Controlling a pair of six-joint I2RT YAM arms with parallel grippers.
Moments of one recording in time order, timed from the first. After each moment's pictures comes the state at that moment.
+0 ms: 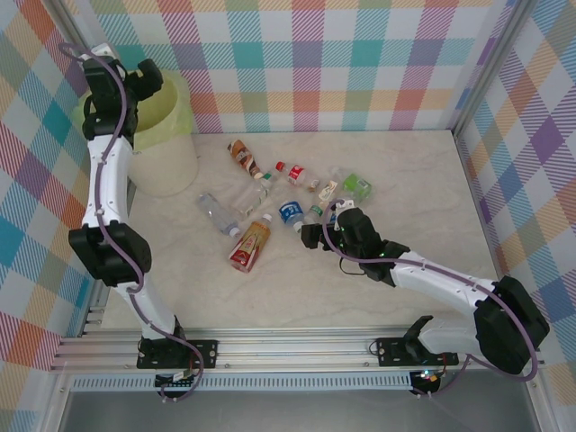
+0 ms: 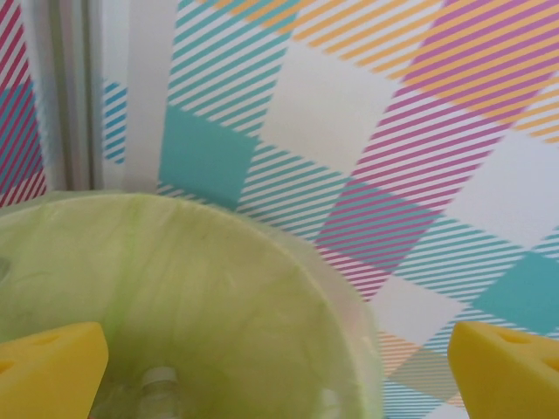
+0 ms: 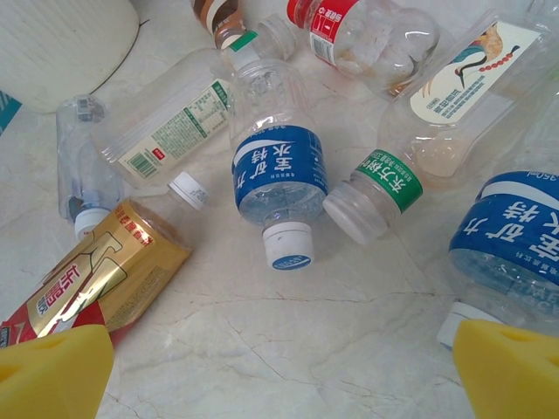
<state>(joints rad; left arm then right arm) 0.14 1.84 2.06 -0.39 -0.03 -0.33 0.75 1.23 0.66 0.00 0.12 0.51</state>
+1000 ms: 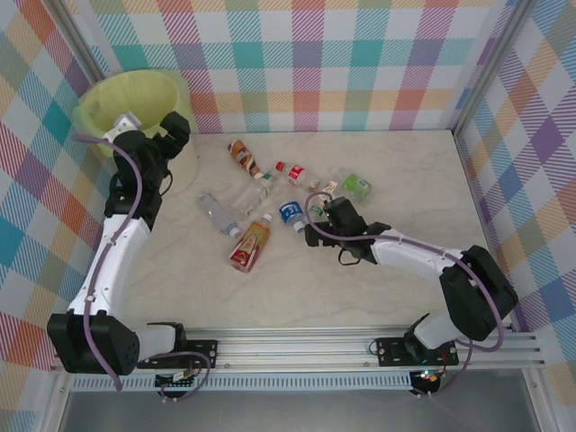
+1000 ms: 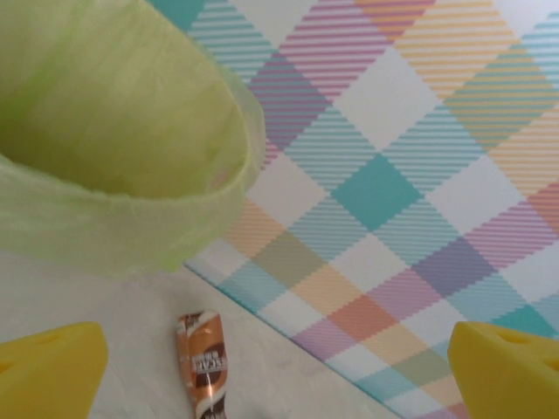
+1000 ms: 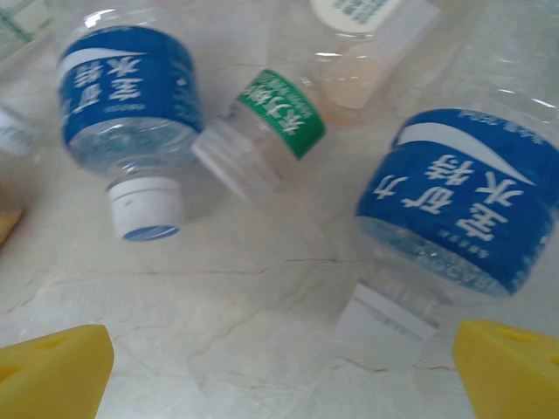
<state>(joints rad) -0.05 1.23 1.18 -0.11 -0.07 -0.75 0.69 1.48 0.84 -0.25 0.19 0.47</state>
